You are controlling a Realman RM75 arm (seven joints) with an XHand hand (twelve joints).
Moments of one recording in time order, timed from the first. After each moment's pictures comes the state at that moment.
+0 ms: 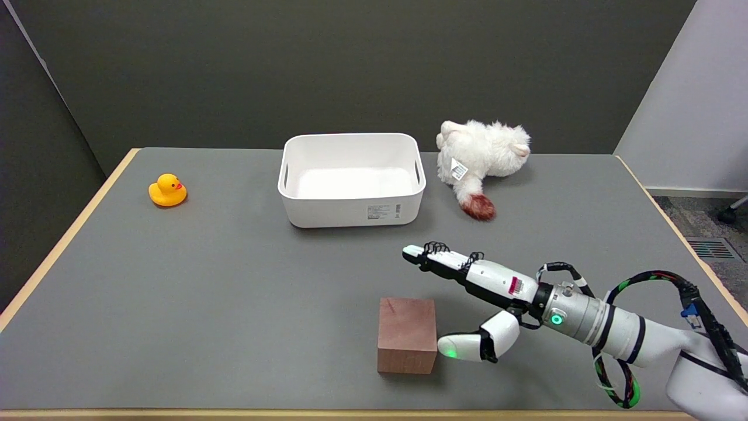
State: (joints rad) arm -0.40 -0.75 -1.71 1.53 -0.17 0.71 1.46
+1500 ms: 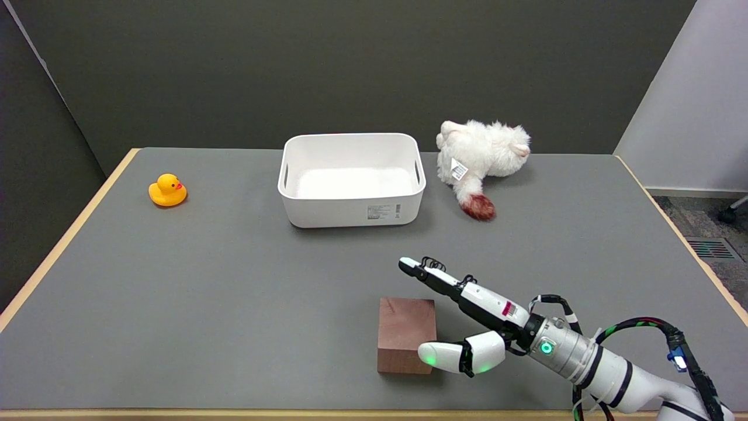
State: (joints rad) arm -0.45 -0.89 -1.80 1.49 0.01 0.75 1.40
